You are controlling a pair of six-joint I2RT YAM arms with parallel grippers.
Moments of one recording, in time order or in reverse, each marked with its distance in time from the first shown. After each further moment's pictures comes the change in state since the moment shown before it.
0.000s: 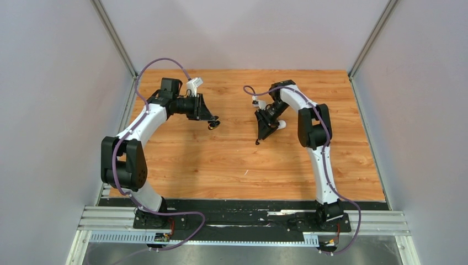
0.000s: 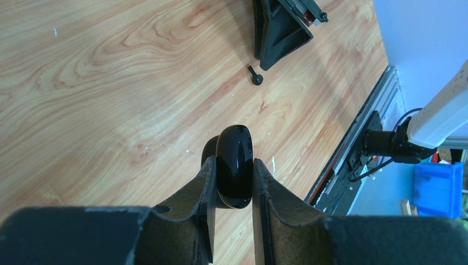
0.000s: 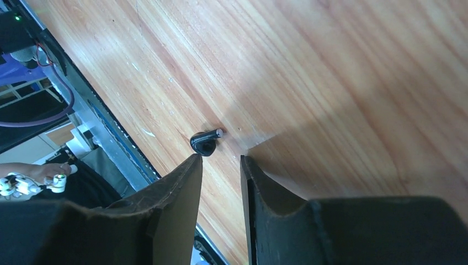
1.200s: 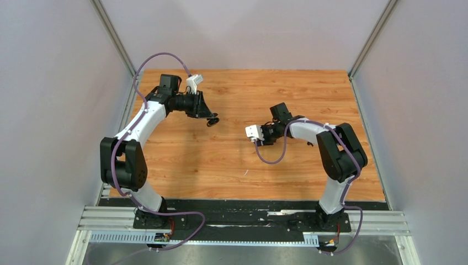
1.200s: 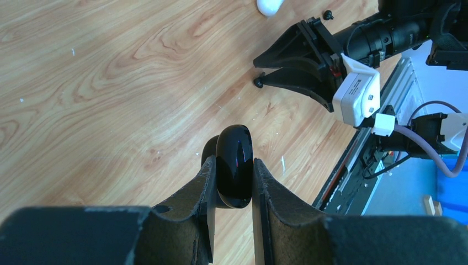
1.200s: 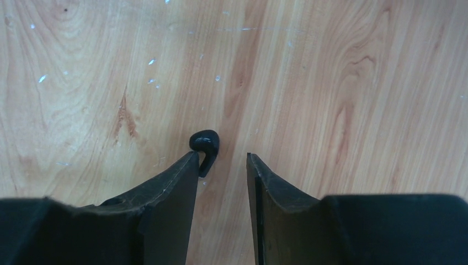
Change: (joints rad) left arm 0.000 0.000 0.060 -0.059 -0.013 0.079; right arm 0.142 -0.692 -1.060 1.099 0.090 -0.967
